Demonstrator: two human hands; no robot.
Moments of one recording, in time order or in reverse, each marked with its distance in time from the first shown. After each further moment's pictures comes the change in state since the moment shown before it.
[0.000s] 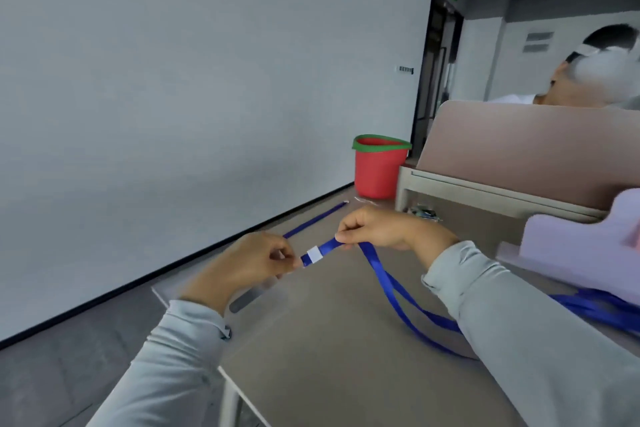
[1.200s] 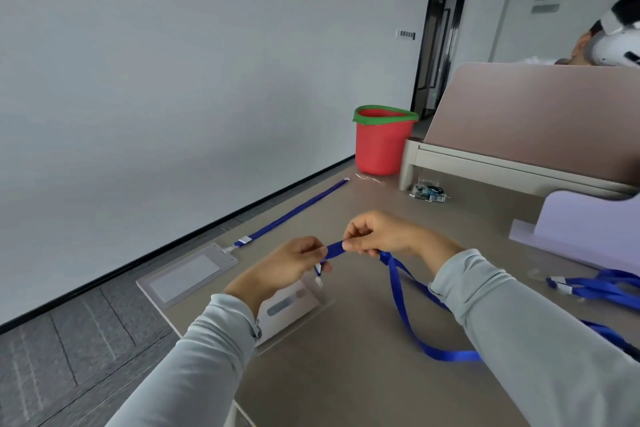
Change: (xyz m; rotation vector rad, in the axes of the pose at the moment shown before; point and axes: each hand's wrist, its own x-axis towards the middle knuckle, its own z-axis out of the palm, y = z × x) left_hand 0.049 -0.013 0.065 -0.436 -0.188 -0.024; right_hand 0.023 0.055 0.018 0.120 0.012 0.049
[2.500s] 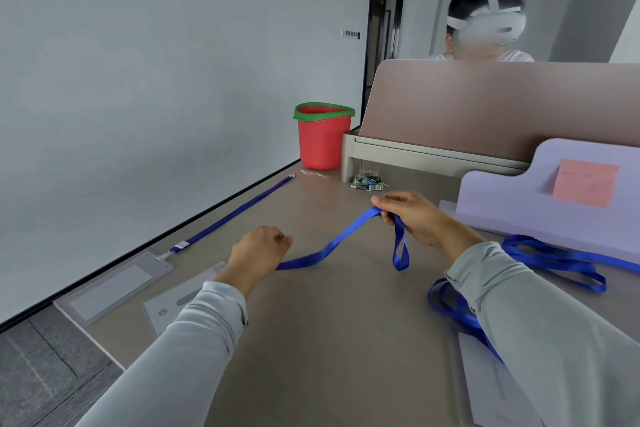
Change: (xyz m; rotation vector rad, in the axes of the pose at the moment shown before) left_hand 0.046 0.010 0.046 0.571 0.284 -0.071; right_hand -0.090 0.065 -0.059 0.373 0.526 0.055
